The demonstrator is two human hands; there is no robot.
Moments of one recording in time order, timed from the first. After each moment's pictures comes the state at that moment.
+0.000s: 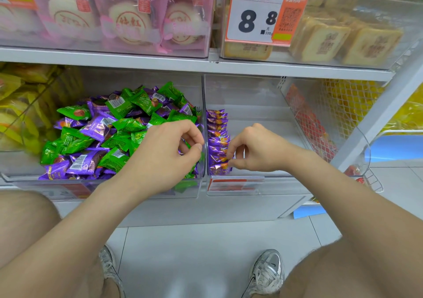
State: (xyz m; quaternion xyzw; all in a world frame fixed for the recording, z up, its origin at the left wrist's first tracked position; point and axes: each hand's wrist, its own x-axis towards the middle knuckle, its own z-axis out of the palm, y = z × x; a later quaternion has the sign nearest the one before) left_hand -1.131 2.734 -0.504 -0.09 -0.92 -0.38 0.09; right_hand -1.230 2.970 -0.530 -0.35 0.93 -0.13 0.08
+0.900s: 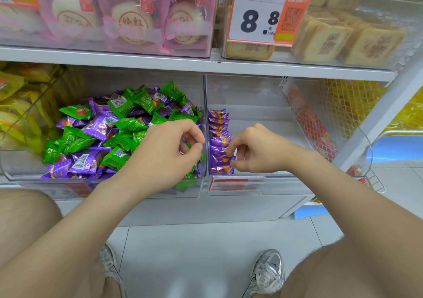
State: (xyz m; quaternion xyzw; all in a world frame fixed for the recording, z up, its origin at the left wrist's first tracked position) left_hand -1.130 2.732 -0.502 -0.09 -0.92 -0.38 0.09; right_hand -1.224 2.969 -0.524 -0.35 0.92 -0.13 0.08
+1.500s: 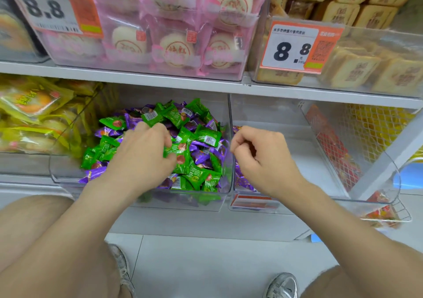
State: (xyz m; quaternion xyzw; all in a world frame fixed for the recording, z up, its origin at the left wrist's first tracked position) left_hand -1.126 2.662 -0.491 0.09 -0.98 -0.16 0.05; right_hand -1.171 2.904 -0.492 -0.28 0.88 -0.35 -0.12
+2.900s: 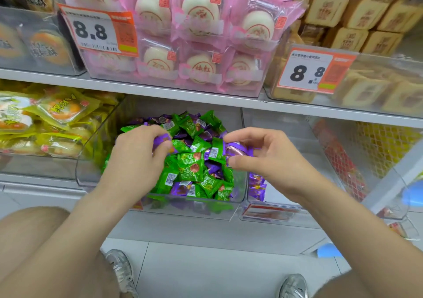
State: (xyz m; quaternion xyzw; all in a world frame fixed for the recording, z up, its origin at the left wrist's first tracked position) left_hand -1.107 2.622 -0.487 0.06 -0.94 -0.23 0.24; right_hand -1.163 2.883 -0.454 -0.21 0.77 -0.59 0.14
